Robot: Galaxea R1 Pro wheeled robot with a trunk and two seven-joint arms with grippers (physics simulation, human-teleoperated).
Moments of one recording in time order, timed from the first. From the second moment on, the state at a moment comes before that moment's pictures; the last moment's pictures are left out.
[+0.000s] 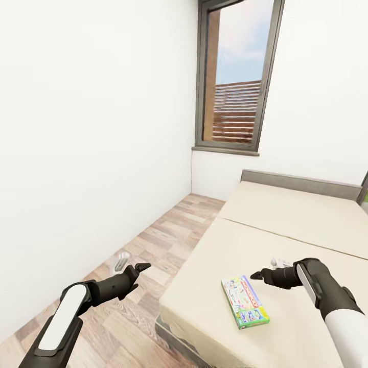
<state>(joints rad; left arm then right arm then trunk) -0.32 0.07 0.02 -1.39 1.33 0.84 0.37 -0.68 -0.26 -0.13 -0.78 0.00 0.98 0.58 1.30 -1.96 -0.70</state>
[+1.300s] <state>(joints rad) -0.27 0.05 0.02 -1.41 1.18 0.82 0.39 -0.67 -0.26 -0.13 -0.77 0.01 0.98 0.61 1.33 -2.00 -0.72</state>
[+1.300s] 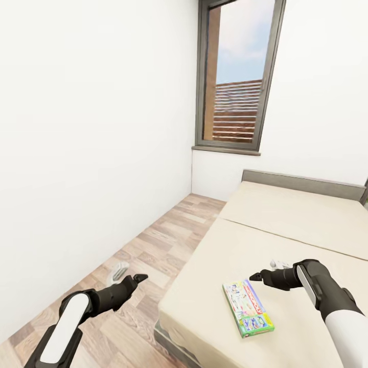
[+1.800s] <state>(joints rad) -0.27 0.05 0.05 -1.45 1.28 0.82 0.41 -0.68 -0.27 -0.13 -0.77 0.01 1.02 0.62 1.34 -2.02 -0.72</state>
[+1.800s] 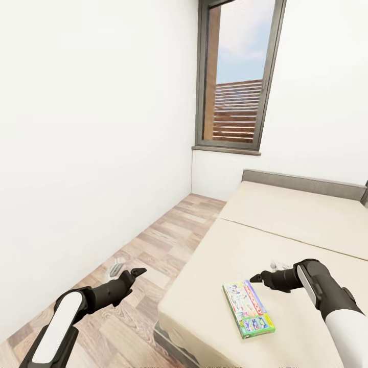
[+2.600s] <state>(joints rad) -0.27 0.05 0.05 -1.46 1.40 0.82 0.58 -0.68 -0.27 -0.13 -0.76 0.01 1.04 0.62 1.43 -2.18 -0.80</state>
